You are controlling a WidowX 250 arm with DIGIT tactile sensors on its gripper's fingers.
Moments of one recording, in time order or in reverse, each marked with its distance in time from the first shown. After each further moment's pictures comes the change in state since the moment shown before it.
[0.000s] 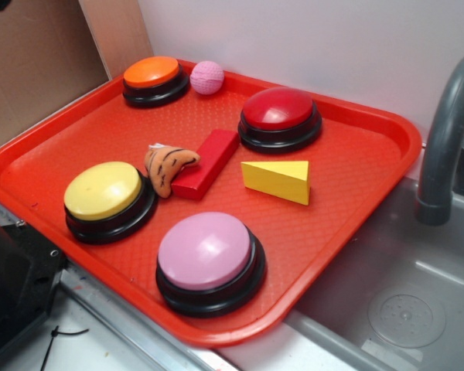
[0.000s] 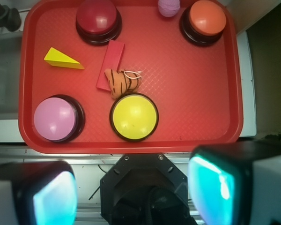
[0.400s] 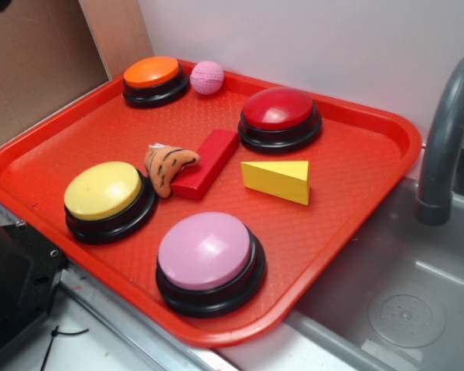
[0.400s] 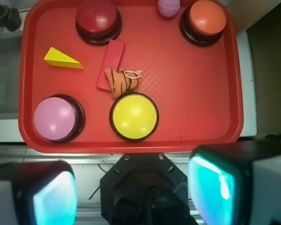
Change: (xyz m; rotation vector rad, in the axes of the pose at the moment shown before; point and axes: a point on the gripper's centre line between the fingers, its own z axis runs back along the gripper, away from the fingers) arm -0.002 0.000 -0.004 0.001 0.017 -0.009
